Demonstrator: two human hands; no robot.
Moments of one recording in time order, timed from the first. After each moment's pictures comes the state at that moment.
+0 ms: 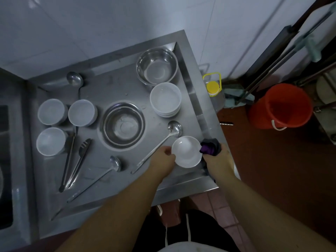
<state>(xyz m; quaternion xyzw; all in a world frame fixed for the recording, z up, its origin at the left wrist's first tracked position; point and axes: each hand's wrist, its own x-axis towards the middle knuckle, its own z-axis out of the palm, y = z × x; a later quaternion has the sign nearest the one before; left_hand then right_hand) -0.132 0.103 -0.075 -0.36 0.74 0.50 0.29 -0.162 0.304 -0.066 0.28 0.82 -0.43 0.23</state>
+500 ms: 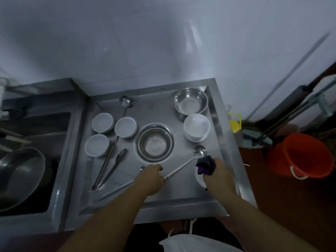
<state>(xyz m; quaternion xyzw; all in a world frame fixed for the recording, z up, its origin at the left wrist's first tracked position) -0.076 -0.014 0.007 -0.23 0.89 0.25 0.32 -0.145 0.234 0.010 0.05 0.89 -0.40 0.22</state>
